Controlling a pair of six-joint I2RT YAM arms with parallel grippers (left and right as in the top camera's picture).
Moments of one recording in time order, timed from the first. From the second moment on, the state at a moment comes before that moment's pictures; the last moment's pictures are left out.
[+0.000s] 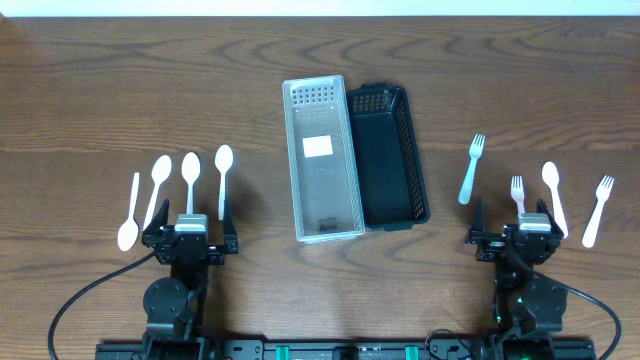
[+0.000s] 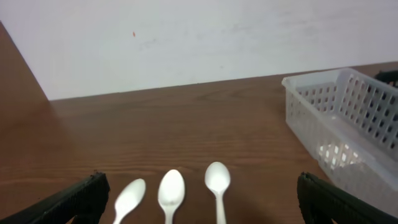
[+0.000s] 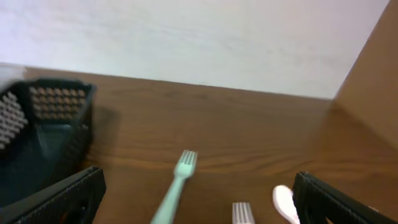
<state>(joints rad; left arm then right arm) -0.08 0.01 0.02 -0.11 -0.08 0.10 0.00 0.02 0.01 -0.06 0.08 -0.05</state>
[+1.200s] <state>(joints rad) -0.08 1.29 1.34 -1.06 -0.04 -0.14 -0.02 1.40 1.44 -1.21 0.00 0.21</state>
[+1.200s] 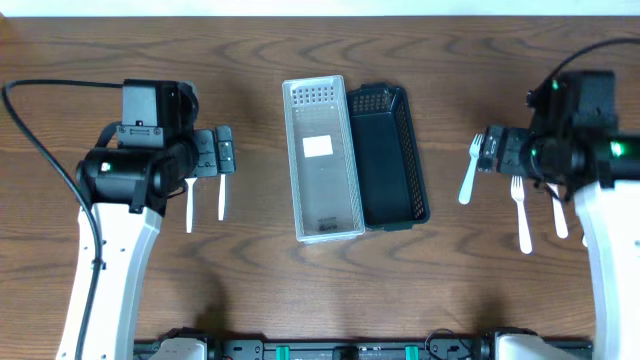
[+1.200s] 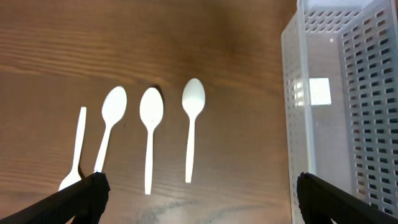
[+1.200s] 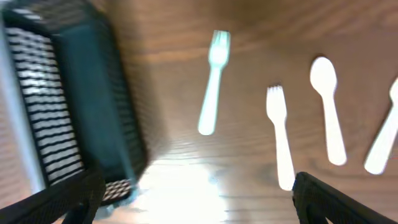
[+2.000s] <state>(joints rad) -0.08 1.29 1.34 -1.06 -0.04 -0.14 0.20 2.00 1.56 -1.20 0.02 0.27</state>
